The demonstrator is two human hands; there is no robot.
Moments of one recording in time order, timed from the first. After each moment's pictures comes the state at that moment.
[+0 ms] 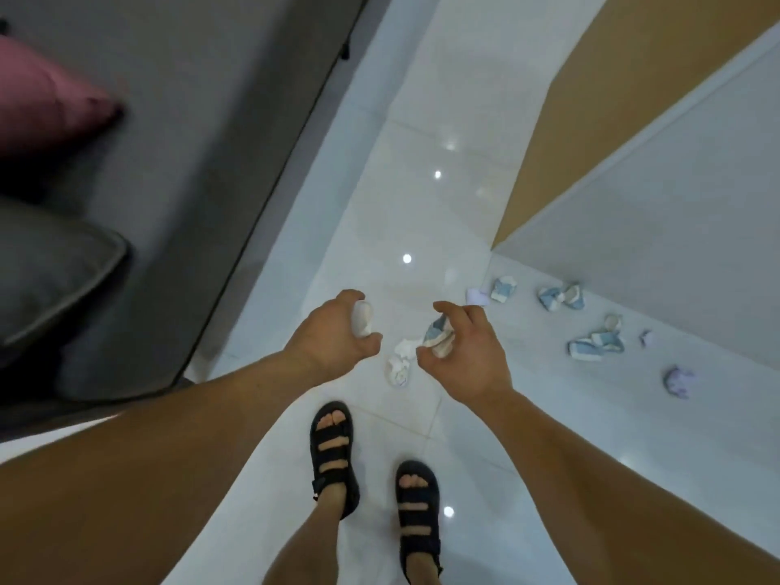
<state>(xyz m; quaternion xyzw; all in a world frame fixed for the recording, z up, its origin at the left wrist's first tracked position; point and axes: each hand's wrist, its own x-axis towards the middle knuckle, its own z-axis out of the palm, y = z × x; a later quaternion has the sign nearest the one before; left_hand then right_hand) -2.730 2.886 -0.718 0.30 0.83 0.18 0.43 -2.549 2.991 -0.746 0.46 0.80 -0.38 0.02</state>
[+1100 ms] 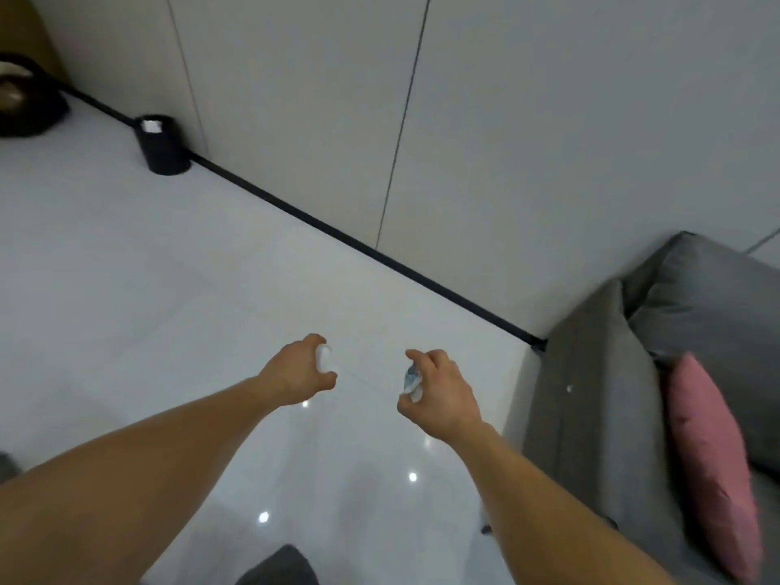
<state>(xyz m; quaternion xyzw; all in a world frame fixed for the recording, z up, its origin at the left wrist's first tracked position) -2.516 2.059 -0.346 -0.40 0.83 0.39 0.03 -2.676 2.250 -0.345 -0.43 0.87 -0.16 0.15</state>
